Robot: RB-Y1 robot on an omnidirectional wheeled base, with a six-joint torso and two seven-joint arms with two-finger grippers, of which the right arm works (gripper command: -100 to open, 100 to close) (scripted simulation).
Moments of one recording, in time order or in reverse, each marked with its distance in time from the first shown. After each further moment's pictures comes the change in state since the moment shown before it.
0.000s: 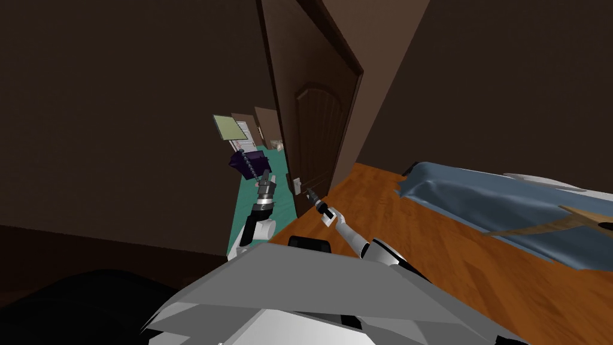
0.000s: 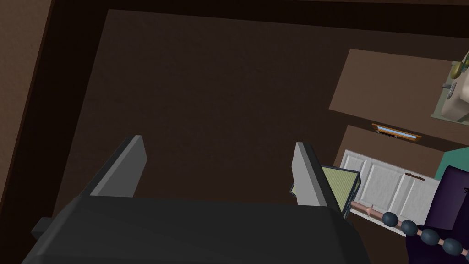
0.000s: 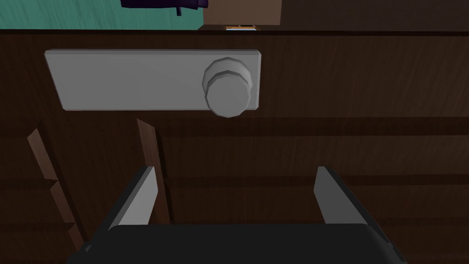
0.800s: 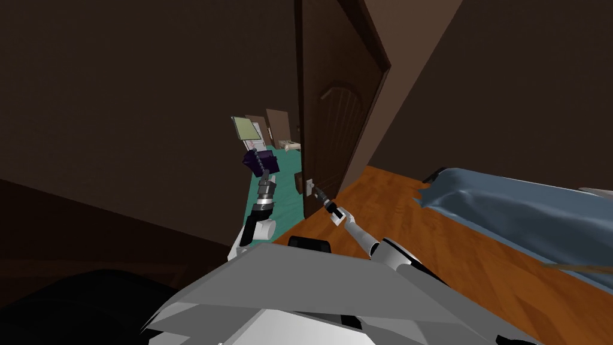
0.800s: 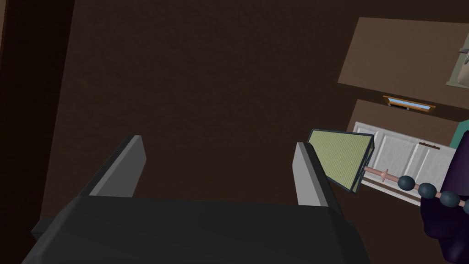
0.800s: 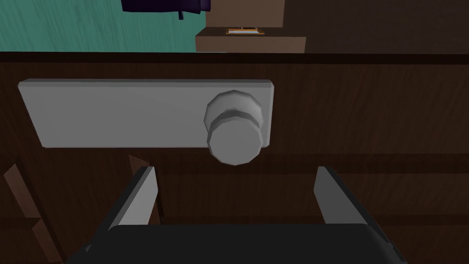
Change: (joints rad) arm -0.009 -0.115 -0.041 0.065 -0.030 -0.083 -0.067
